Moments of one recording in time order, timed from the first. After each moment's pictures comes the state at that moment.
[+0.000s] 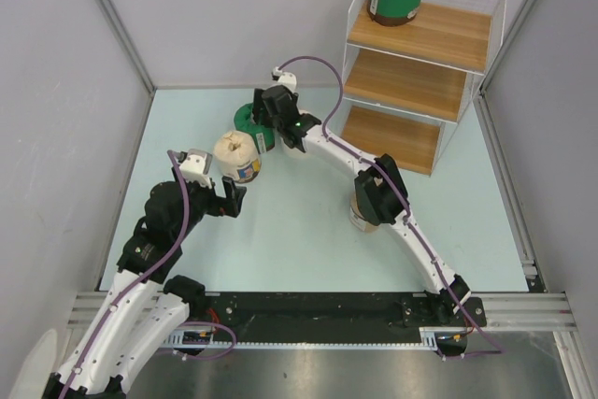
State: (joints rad) left arm -0.37 0.55 0.65 -0.40 0.01 -0.13; right arm 0.75 2.59 2.40 -0.22 0.32 0.57
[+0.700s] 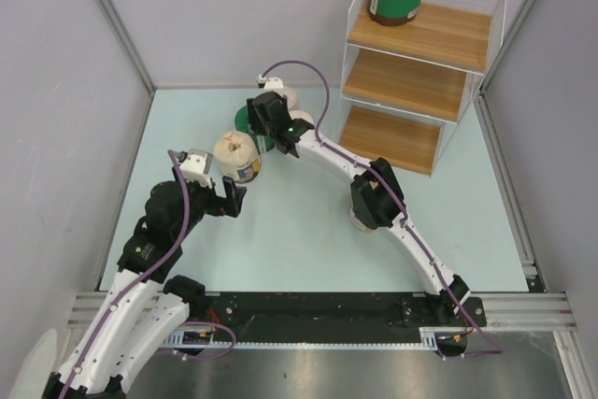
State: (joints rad) left arm -0.37 0.55 0.65 -0.40 0.01 -0.13; right arm 0.80 2.59 2.41 -0.26 0.36 0.39
